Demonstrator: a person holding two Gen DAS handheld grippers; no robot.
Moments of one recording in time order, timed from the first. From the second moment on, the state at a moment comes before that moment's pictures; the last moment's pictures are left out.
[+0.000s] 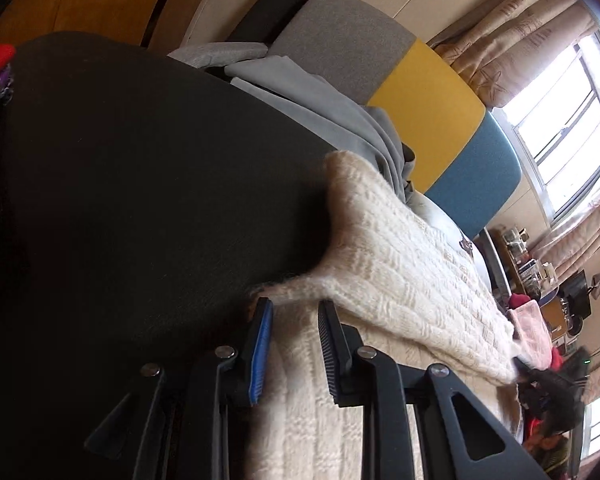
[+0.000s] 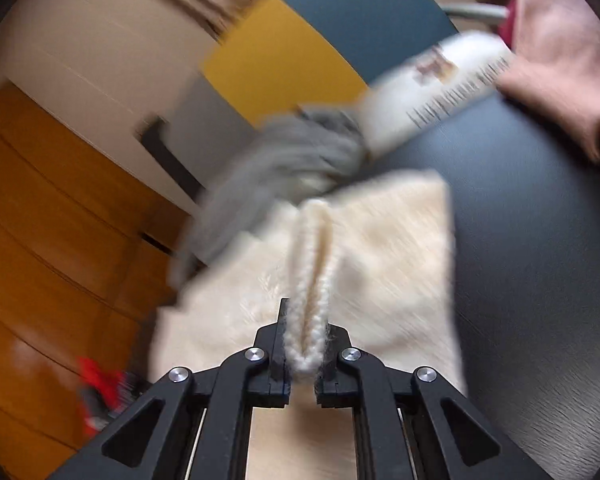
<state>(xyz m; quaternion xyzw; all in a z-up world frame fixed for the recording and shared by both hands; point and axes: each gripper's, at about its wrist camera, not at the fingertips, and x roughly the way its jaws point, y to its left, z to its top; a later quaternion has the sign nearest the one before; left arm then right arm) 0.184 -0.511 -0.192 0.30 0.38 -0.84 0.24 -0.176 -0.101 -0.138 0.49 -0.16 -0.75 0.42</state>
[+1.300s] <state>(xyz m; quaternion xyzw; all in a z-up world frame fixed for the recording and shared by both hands) 0.084 -0.491 -0.137 0.30 0.22 -0.90 0.24 -0.089 -0.190 -0.149 0.39 0.12 -0.80 0.44</state>
